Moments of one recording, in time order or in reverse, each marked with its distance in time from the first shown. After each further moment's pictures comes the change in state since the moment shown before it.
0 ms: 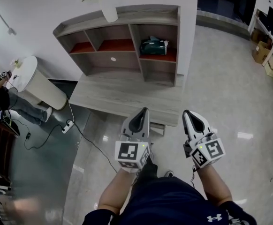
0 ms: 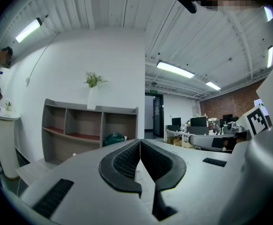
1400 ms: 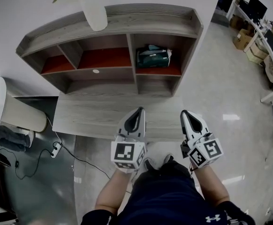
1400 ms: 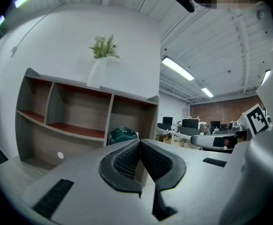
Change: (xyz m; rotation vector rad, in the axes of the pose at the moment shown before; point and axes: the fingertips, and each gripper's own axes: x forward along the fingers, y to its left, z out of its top) left arm 0.156 0.164 -0.035 -0.086 0.057 -0.182; right arm 0.192 -0.044 -0.046 0.003 0.090 -0.224
